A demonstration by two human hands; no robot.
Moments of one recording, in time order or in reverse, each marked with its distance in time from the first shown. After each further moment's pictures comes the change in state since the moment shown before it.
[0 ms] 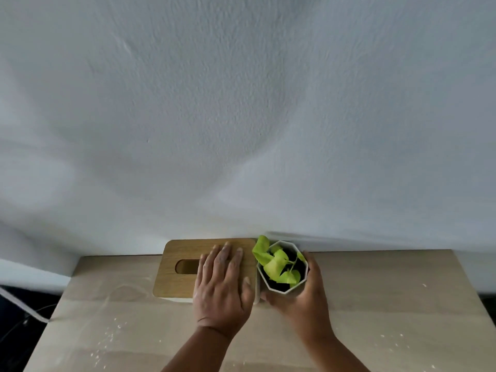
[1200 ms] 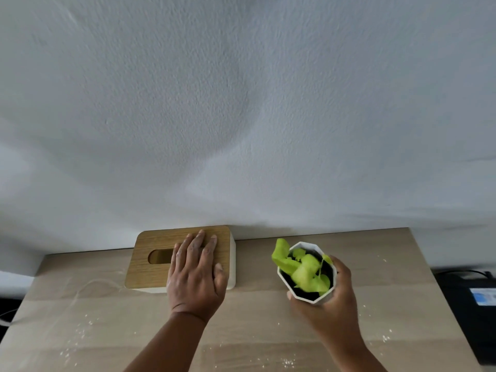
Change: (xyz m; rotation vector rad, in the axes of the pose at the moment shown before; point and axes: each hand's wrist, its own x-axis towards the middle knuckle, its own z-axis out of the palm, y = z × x) left_hand 0.001 0.004 -0.001 0.022 0.007 -0.018; right_hand -0.034 -0.004 -0.089 -0.075 0.173 0.017
